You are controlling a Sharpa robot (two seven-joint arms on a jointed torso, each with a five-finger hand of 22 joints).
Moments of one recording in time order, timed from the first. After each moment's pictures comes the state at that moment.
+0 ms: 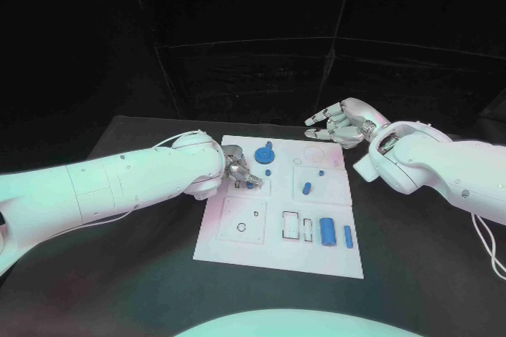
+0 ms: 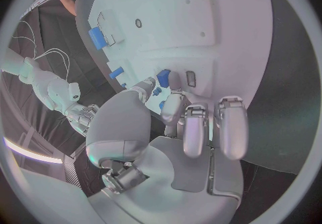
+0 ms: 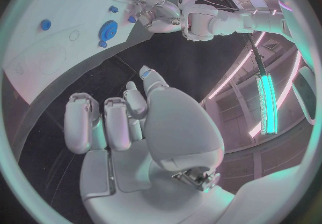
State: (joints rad) left arm 1.25 -0.60 -0.11 1.35 -1.09 0.00 -0.56; left_hand 0.94 -0.12 0.26 0.21 0.17 1.04 0.00 0.61 0.59 1.42 -0.06 1.21 1.16 1.47 -0.11 1.57 1.31 0.05 1.46 0.00 1.46 1.31; right arm 1.27 -0.81 -0.05 1.48 -0.85 -0.38 0.04; right_hand 1.41 0.00 0.01 0.10 0.36 0.90 0.17 0.10 0.07 1.32 0.07 1.17 1.20 1.46 0.00 1.39 1.28 0.05 1.40 0.11 1.44 1.31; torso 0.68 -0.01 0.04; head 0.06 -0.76
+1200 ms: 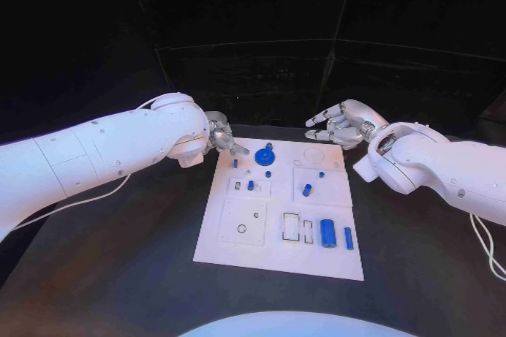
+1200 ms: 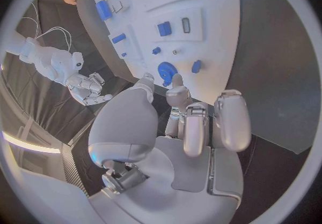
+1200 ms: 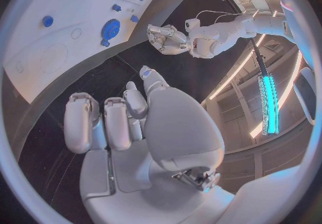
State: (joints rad) left arm 1.34 -0.62 -0.01 1.26 -1.05 0.12 -0.61; left_hand 1.13 -0.06 0.06 0.24 0.07 0.92 0.06 0.54 0.52 1.30 -0.01 1.04 0.97 1.47 -0.09 1.57 1.31 0.05 1.45 0.02 1.32 1.24; right arm 1.27 -0.80 -0.05 1.45 -0.85 -0.37 0.04; right_hand 1.41 0.00 0.01 0.10 0.36 0.90 0.17 0.10 0.07 1.32 0.08 1.17 1.20 1.46 0.00 1.39 1.28 0.05 1.40 0.11 1.43 1.31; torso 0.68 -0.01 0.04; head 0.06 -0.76
